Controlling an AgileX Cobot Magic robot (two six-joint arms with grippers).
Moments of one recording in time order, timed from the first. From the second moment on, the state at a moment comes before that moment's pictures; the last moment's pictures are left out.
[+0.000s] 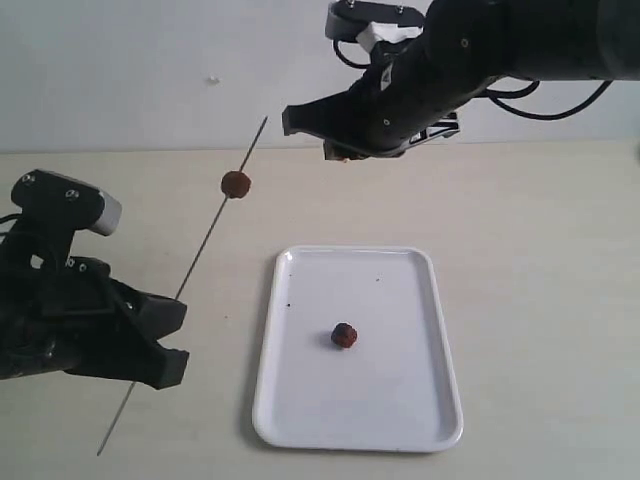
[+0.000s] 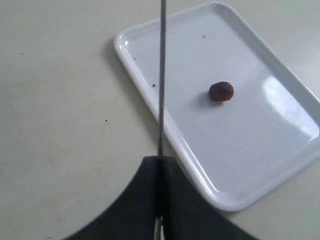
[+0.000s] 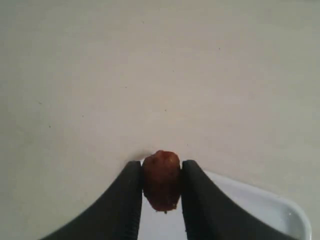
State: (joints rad) left arm -0.64 1.29 -0.49 -1.74 0.07 1.63; right arm 0.40 1.84 -1.39 0.00 0.45 0.34
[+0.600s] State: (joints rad) left arm -0.64 1.29 -0.46 -1.74 0.39 1.47; right arm 0.38 1.73 -1.39 0.14 0.49 0.32
